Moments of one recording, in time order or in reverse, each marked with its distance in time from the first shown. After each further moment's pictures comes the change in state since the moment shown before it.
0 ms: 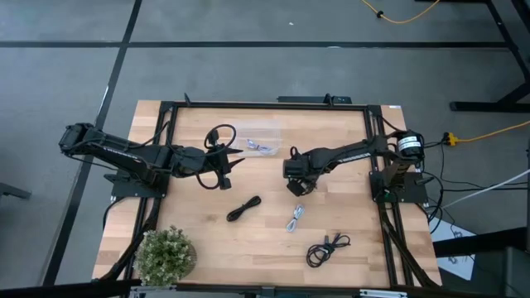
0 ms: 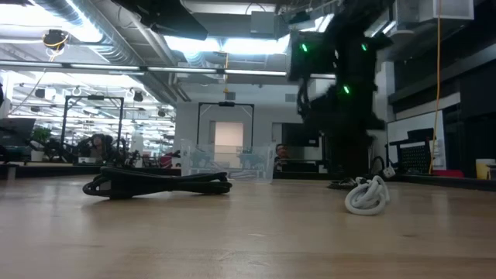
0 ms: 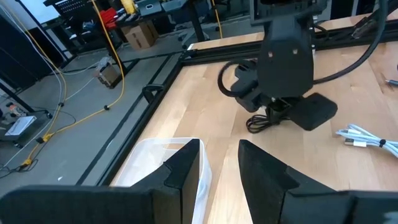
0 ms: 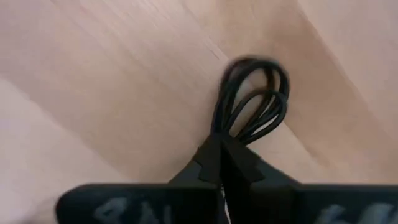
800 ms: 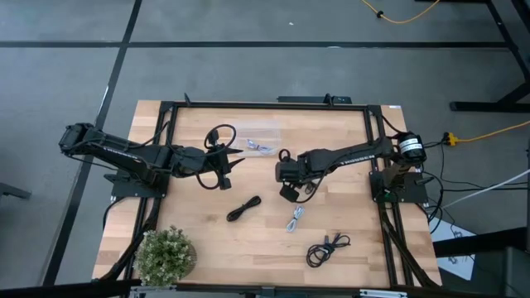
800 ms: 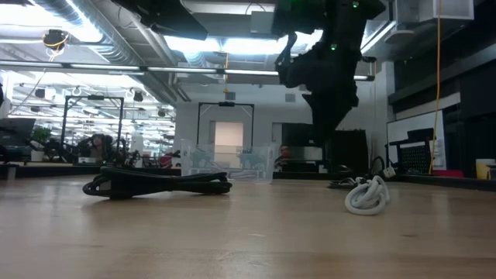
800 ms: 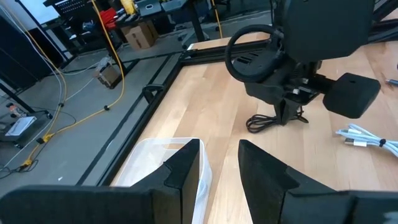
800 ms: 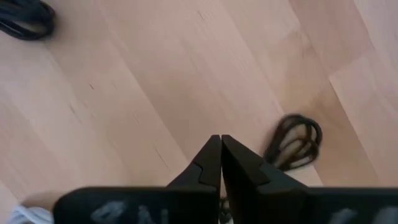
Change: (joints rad) left arm 0.000 0.000 0.000 0.000 0.000 0.002; right arm 0.065 -0.007 0.163 -0.027 0.007 -0.143
